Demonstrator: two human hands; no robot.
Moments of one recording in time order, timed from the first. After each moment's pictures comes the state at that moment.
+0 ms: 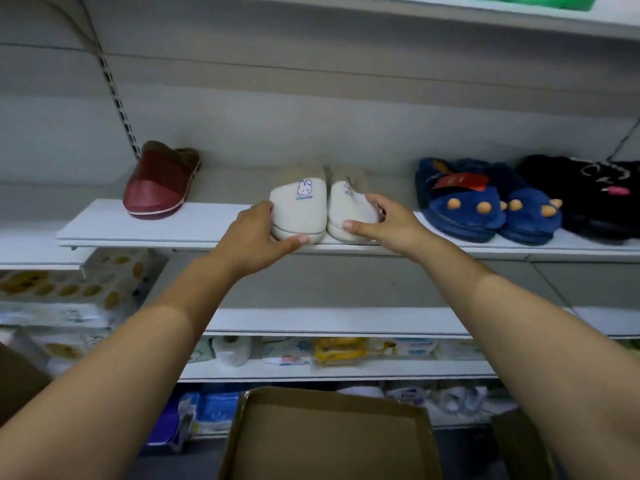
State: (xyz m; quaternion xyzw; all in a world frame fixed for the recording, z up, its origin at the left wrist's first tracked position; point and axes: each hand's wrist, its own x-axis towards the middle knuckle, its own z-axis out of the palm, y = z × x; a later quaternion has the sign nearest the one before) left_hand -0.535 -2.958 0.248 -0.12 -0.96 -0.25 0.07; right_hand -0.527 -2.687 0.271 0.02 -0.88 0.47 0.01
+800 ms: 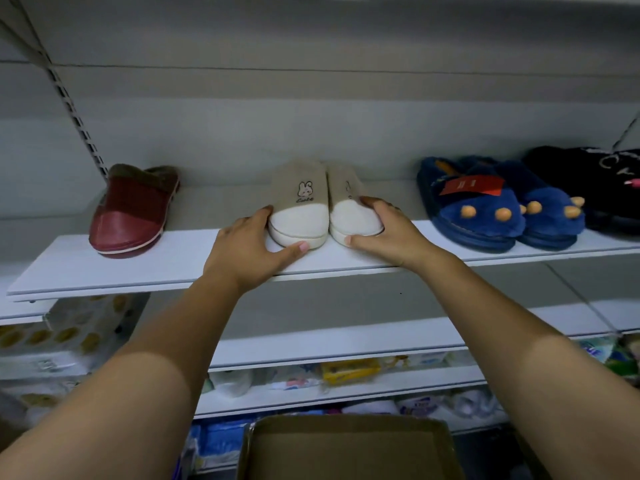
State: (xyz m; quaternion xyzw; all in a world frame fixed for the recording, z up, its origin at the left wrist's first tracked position) left_hand -0.591 -2.959 0.231 -0.13 -0.96 -0.21 0.11; right_hand -0.578 -2.678 0.241 0.03 -0.94 0.35 0.06
